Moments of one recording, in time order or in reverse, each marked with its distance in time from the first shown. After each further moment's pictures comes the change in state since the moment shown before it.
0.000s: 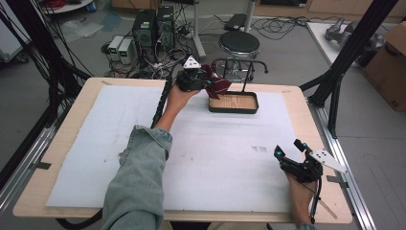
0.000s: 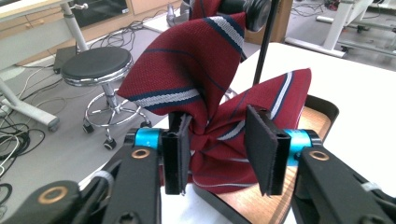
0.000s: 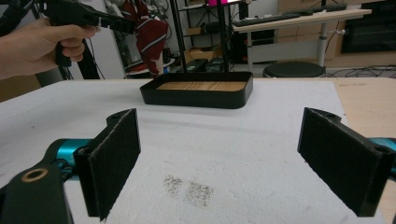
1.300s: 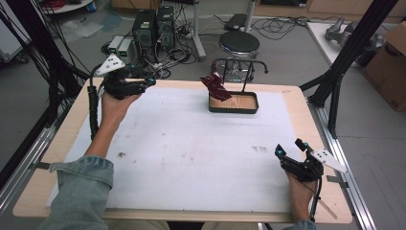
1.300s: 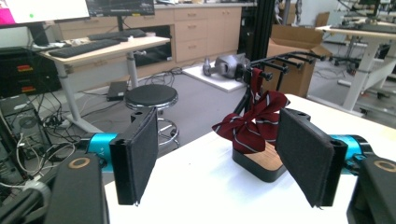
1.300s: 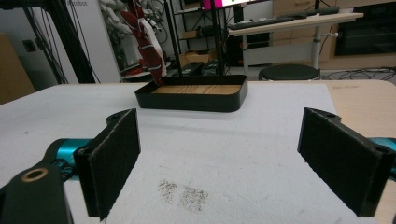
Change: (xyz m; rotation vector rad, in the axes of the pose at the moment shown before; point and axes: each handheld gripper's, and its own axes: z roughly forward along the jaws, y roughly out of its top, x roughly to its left) left arm 0.024 -0.019 -0.213 -0.234 0.146 -0.087; right arm -0.001 0.001 0.001 -0.015 -0.019 0.005
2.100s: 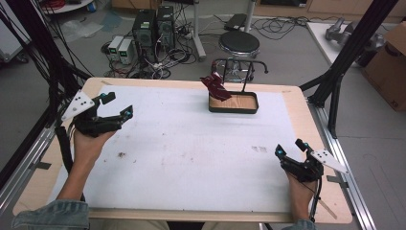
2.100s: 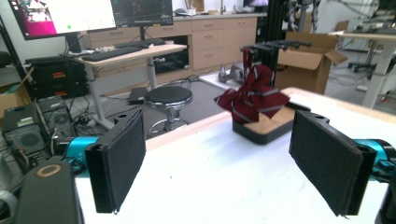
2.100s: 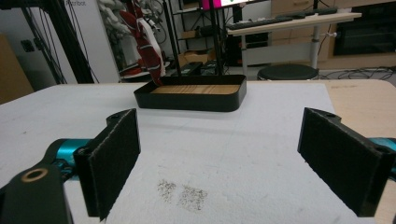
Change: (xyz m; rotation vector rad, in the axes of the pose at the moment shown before) left arm -0.035 -0.048 -0.100 -0.038 0.088 0.036; right arm 0.000 0.000 -0.001 0.000 -0.005 -0.003
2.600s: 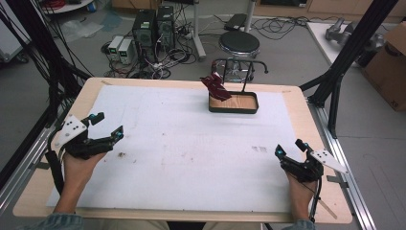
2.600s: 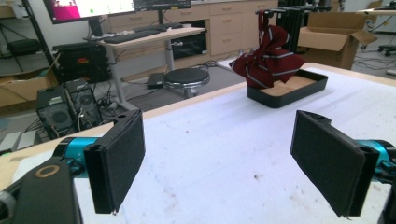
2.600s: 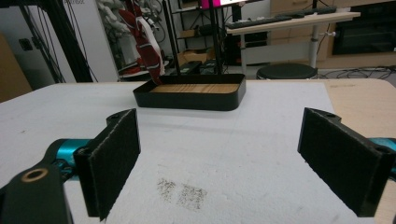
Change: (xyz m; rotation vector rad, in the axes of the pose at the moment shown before) left arm -0.009 -0.045 -0.043 0.046 0.083 0.002; right arm 0.001 0.000 0.000 0.008 -0.004 0.003
